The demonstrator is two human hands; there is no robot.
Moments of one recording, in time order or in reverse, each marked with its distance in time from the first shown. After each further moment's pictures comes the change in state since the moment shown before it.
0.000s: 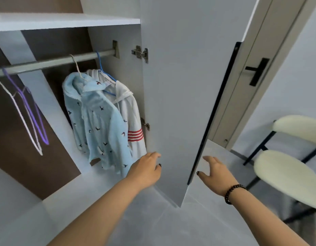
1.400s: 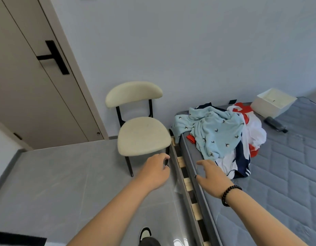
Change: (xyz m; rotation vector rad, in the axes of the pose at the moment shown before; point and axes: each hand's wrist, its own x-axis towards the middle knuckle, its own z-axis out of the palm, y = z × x) left_hand 0.028 0.558 0.341 -0.090 -0.628 0.684; right_hand -0.246 0.493 -0.175 0.215 0.227 0.777
